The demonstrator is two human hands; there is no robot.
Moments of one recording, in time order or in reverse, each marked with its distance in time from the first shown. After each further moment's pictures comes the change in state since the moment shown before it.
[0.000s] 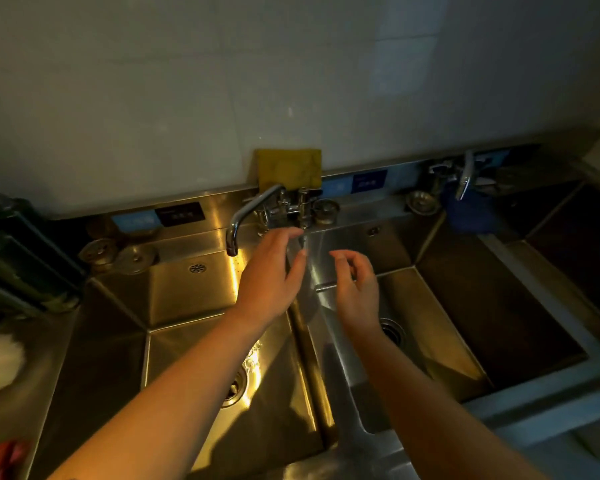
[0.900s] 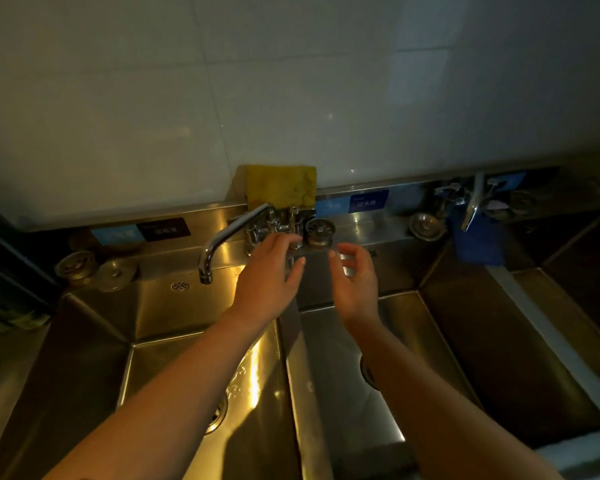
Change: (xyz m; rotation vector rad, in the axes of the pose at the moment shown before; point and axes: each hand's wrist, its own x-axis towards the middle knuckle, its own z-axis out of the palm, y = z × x) left_hand 0.064 -0.010 0.045 0.153 -0.011 -0.029; right_hand 0.092 0.024 -0.017 -0.056 -0.083 0.029
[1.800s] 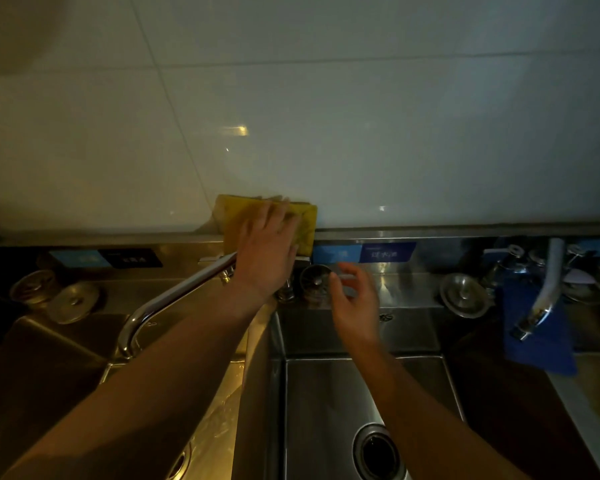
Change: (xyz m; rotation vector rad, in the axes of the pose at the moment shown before) left_hand 0.173 -0.043 0.066 0.604 -0.050 -0.095; right_hand 0.159 0.072 0.003 0.059 -0.151 0.023
